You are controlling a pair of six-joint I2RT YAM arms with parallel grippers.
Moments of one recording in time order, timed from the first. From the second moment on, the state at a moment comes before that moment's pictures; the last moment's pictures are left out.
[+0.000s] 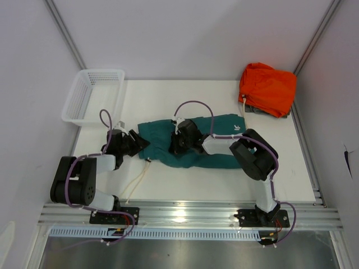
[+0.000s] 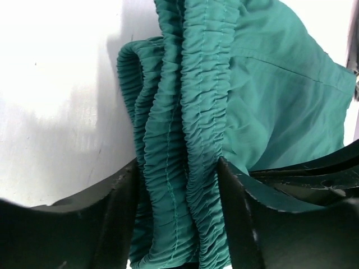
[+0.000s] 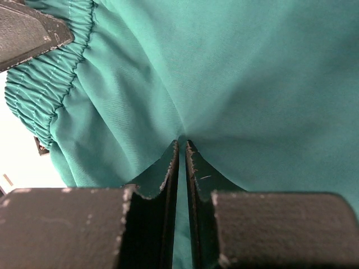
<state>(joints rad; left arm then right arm) -0.05 1.45 0.40 0.40 0.34 -0.72 0.81 2.02 1.18 0.13 -0.20 0.48</state>
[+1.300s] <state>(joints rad) -0.24 1.28 0.86 -0.51 -0.28 -0.58 0.80 1.89 1.22 -0.11 -0.09 0.44</state>
